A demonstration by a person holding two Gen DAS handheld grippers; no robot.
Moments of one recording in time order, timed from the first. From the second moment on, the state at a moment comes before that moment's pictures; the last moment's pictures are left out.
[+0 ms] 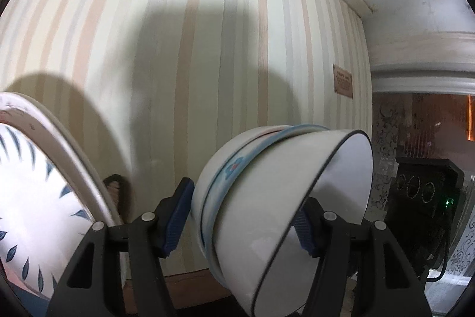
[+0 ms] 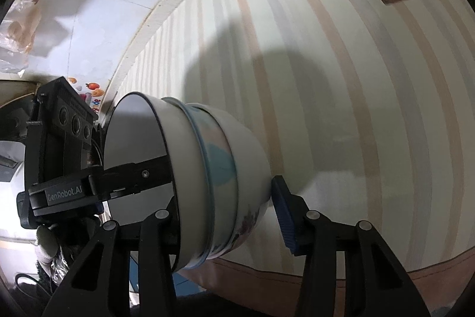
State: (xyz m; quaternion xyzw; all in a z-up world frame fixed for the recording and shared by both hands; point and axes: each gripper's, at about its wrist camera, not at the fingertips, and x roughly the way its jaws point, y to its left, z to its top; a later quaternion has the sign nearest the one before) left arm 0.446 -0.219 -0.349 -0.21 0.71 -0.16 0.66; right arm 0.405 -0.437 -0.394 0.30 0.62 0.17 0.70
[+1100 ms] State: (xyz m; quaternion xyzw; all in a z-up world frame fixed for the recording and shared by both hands) left arm 0.402 0.001 -0.333 -0.29 0.68 -0.06 0.67; right arm 0.431 -0.217 -0.384 0.23 0.65 0.29 0.67
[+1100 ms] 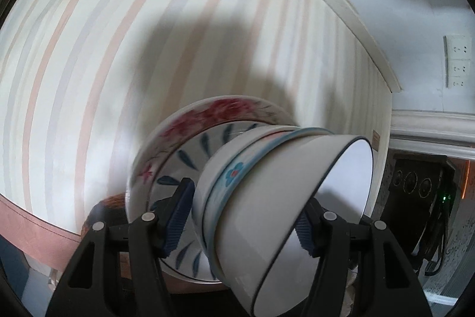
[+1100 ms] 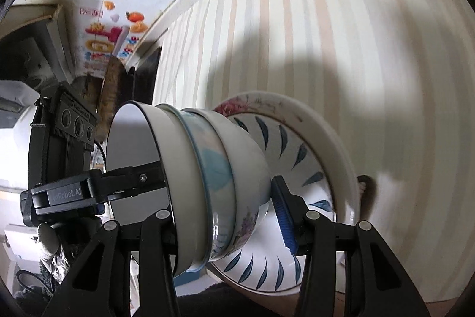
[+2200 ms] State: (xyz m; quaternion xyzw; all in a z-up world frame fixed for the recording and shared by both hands) left arm 0.364 0.004 -0.271 -0.12 0.63 -0.02 0.77; right arm 0.406 -0.198 -0.350 0.13 0.65 0.21 0.72
